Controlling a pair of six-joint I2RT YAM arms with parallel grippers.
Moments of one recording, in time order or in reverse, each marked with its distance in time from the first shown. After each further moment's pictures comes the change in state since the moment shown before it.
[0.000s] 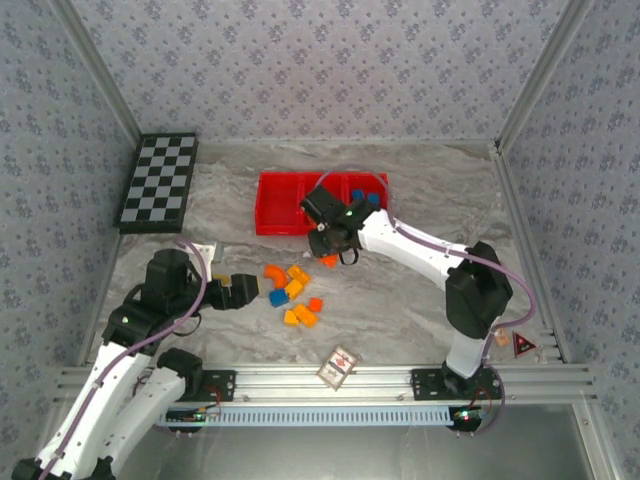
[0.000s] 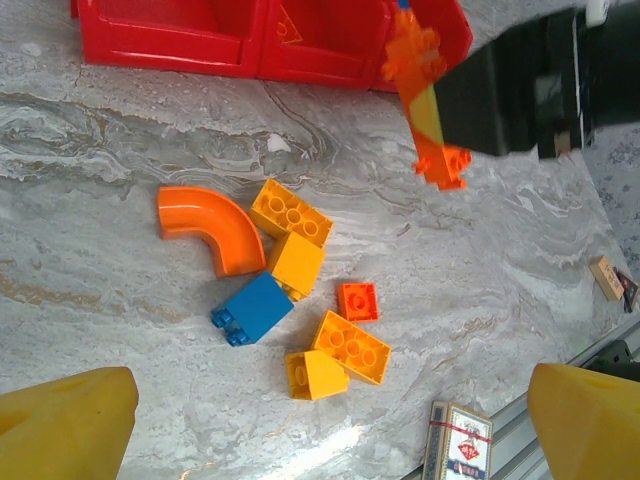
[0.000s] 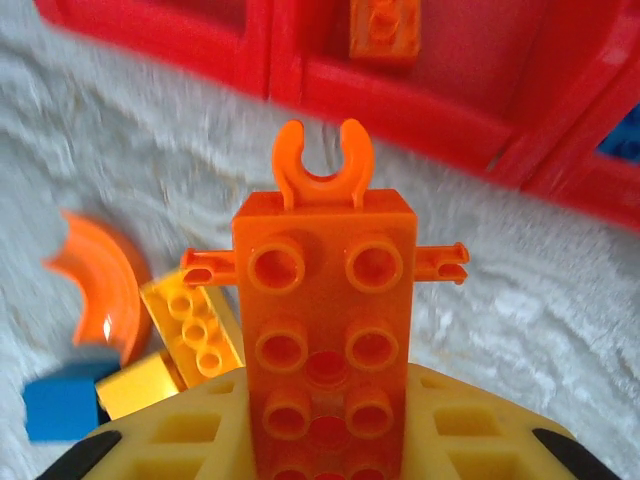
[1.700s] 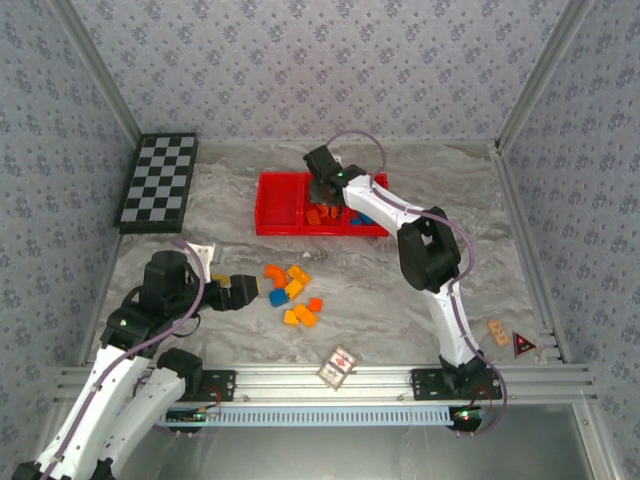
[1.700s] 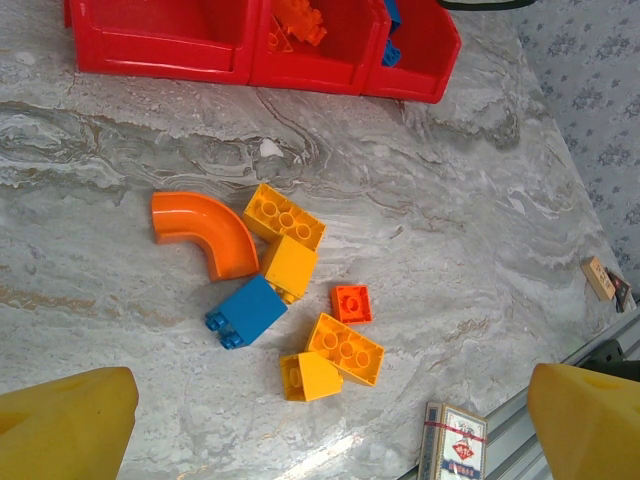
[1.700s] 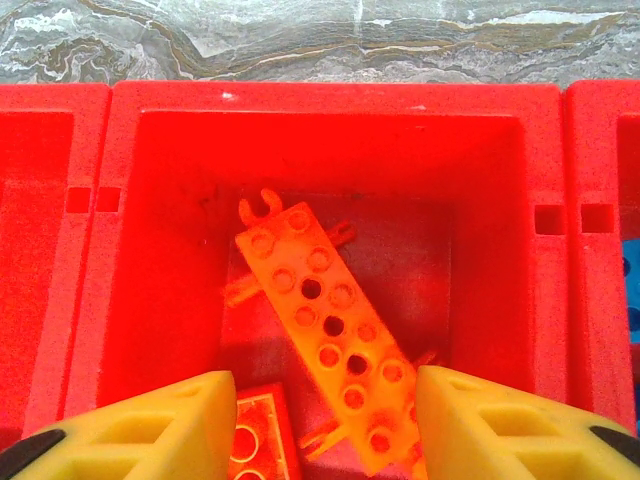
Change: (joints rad) left arm 0.000 -0.015 -0.001 0.000 0.007 0.000; right arm -0.196 0.464 0.436 0.165 0.099 0.044
